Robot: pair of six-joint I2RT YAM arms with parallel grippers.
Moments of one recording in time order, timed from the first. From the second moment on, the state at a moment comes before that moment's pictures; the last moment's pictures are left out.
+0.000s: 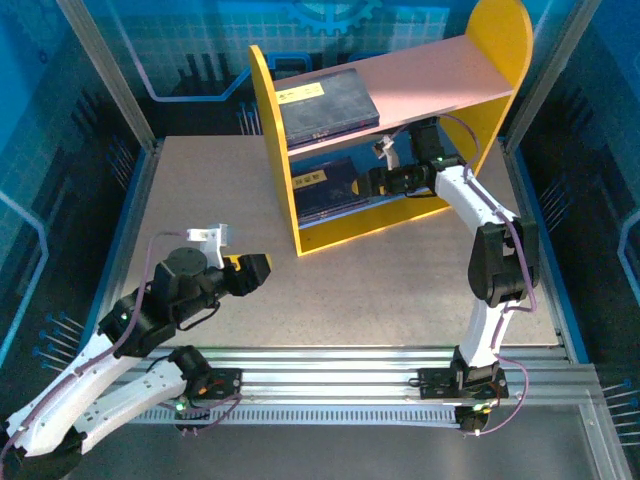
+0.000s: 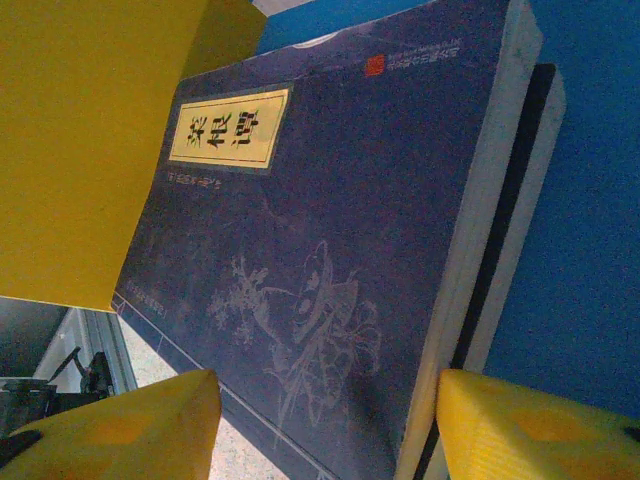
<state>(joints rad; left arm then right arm) -0.70 0.60 0.85 -0.68 -0.08 -0.74 0.20 1.89 1.58 -0.62 -0.85 0.04</state>
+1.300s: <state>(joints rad) -0.70 0.59 0.85 -0.69 -0.08 -0.74 0.19 1.84 1.51 -0.61 -0.84 0.06</state>
